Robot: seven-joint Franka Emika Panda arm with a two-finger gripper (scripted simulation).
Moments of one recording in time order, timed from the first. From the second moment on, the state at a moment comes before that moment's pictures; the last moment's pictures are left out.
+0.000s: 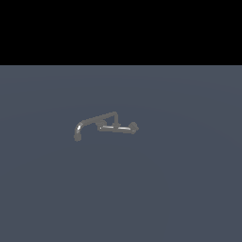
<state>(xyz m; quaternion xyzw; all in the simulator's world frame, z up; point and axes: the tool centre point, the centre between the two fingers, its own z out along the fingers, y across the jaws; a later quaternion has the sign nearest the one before) -0.254 0.002 0.487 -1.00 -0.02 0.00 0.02</state>
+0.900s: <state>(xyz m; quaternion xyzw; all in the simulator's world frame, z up) -0.239 0.031 0.455 -1.00 0.05 0.00 0.02</state>
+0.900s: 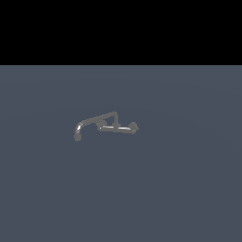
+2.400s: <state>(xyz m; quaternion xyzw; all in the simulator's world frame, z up) -0.121 0.136 0.296 -0.94 0.34 0.00 0.01</state>
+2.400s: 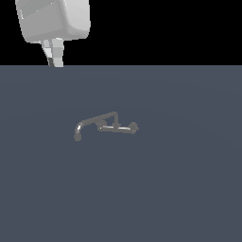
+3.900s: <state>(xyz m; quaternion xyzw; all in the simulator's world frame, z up) 0.032 0.149 0.143 -0.81 0.59 0.00 0.01</state>
